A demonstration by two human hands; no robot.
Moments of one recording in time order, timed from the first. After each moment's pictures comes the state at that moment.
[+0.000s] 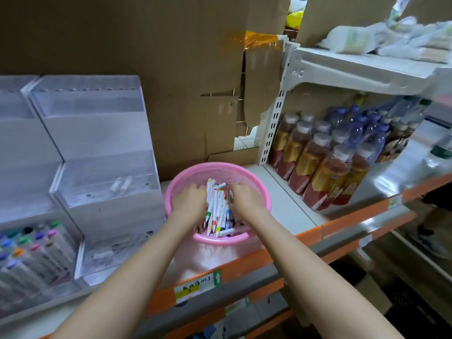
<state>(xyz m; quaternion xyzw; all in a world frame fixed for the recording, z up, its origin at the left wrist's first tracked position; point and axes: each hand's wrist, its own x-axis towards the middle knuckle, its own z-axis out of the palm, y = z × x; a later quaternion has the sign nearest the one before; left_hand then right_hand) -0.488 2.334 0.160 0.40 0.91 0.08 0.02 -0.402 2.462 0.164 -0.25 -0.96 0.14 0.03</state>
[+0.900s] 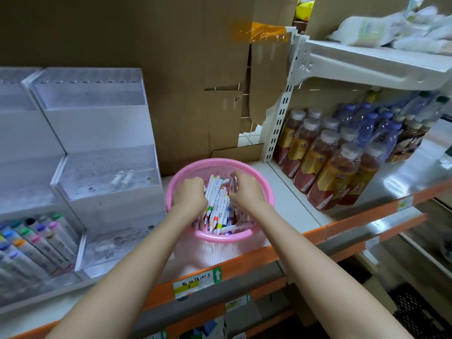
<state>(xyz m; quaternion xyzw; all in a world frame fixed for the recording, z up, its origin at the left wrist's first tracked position) -0.472 2.332 0.186 0.28 0.94 0.20 0.06 -0.408 2.469 0.164 -0.25 -0.93 0.25 0.12</state>
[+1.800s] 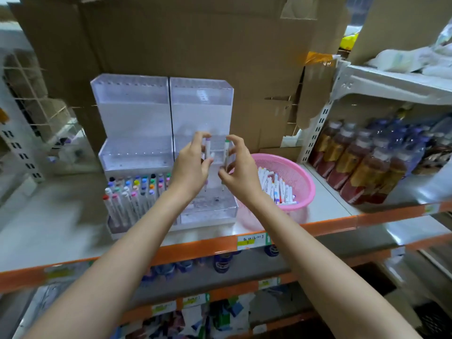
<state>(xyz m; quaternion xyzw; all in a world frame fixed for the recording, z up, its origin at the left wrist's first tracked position) -0.454 2.149 0.259 0.34 0.81 0.45 -0.17 -0.404 2.275 0.234 -0.04 -0.86 0.37 0.35</state>
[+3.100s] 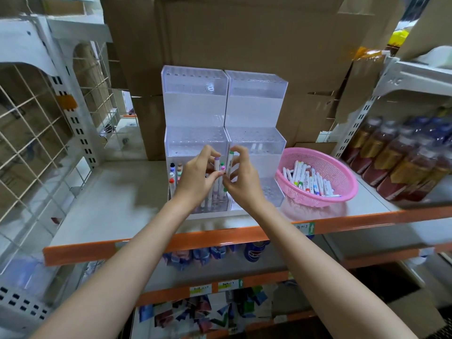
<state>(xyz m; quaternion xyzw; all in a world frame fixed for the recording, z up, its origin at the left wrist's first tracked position) -0.479 2.032 0.218 0.37 0.79 0.46 -0.15 -0.431 2.164 0.198 -0.05 -0.88 0.36 0.30</state>
